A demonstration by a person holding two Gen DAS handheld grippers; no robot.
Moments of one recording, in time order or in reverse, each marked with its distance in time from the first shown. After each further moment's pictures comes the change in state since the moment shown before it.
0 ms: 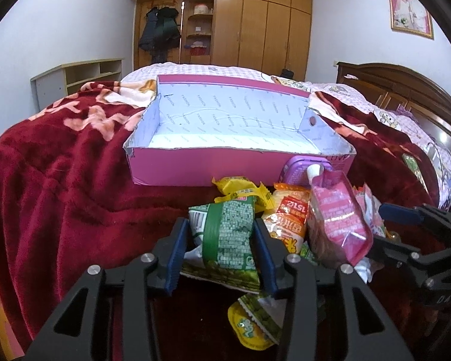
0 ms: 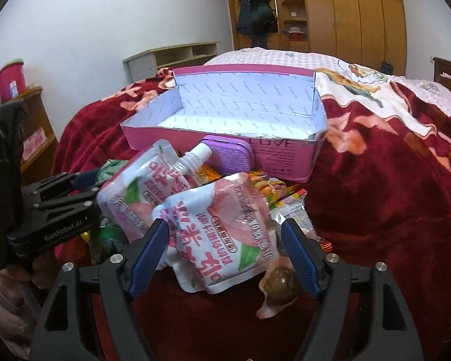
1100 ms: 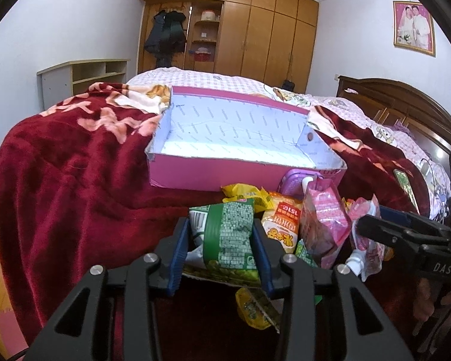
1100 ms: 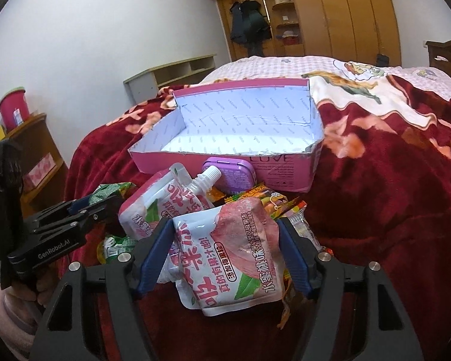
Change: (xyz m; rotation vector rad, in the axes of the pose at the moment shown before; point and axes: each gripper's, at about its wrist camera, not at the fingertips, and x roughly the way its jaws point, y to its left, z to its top) left arm -0.032 0.018 0.002 -0.048 -0.045 -0.020; right arm -0.020 -0.007 0.007 0.103 -0.073 0.065
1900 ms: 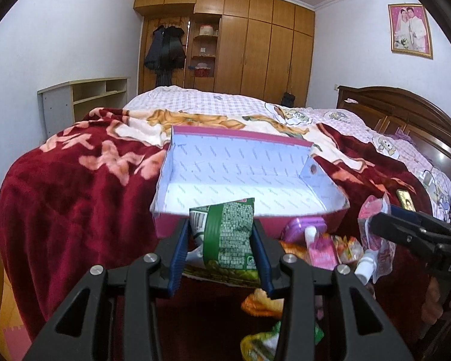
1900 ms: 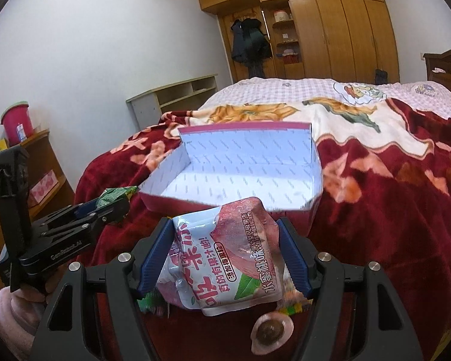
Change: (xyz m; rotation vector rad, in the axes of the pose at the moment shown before) left arm -0.001 -0.001 0.048 0.029 -0.067 0.014; right arm -0.012 0.008 0.047 -0.015 -0.088 -0.003
